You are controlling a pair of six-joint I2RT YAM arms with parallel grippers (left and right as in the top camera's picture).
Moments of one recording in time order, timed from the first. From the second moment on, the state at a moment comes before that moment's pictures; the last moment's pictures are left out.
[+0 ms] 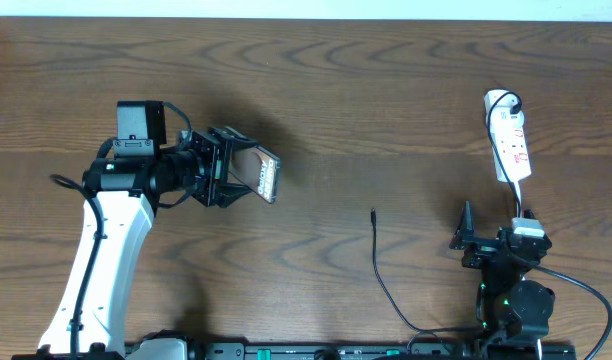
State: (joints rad) left arm 0.01 1.35 1.05 -0.76 0.87 -1.31; right arm -0.04 0.01 0.05 -0.17 0.08 0.03
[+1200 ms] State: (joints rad) left arm 0.01 1.35 1.05 -0.76 1.12 -1.54; right arm -0.04 0.01 0.05 -0.17 0.08 0.03
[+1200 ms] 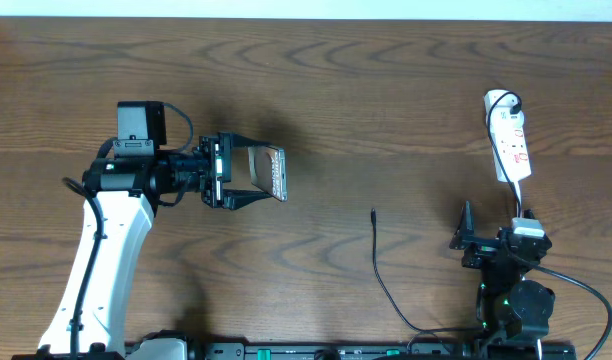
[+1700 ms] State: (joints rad) left arm 0.01 1.35 1.05 -0.90 0.81 -1.45; right arm -0.04 0.01 0.05 -0.17 0.08 0.03
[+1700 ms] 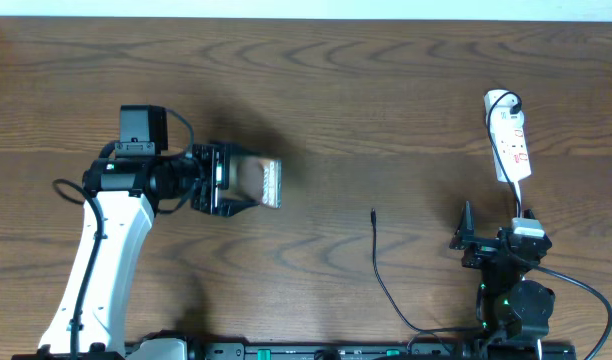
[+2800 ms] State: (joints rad) left arm 0.01 1.35 1.05 -1.06 0.28 -1.42; right arm -0.04 0.28 0.23 -0.09 -0.31 0.27
